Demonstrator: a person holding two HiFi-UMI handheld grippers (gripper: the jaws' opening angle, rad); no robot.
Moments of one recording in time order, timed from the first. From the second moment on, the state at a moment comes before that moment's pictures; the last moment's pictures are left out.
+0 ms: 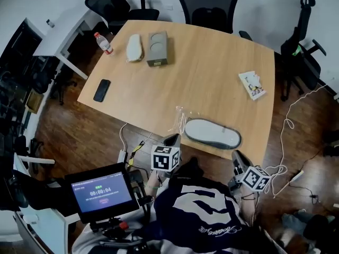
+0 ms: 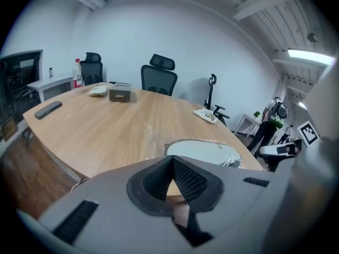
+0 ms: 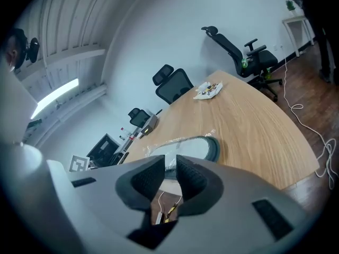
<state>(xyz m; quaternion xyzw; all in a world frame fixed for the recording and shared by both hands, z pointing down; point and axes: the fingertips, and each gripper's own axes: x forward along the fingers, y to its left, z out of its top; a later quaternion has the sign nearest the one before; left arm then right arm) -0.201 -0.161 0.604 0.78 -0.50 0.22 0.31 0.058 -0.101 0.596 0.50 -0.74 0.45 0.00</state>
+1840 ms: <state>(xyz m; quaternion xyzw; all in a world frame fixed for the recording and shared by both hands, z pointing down) -0.199 -0.202 0.685 0.68 -0.51 0.36 0.38 0.092 -0.149 0.656 0.43 -0.74 0.52 0.08</state>
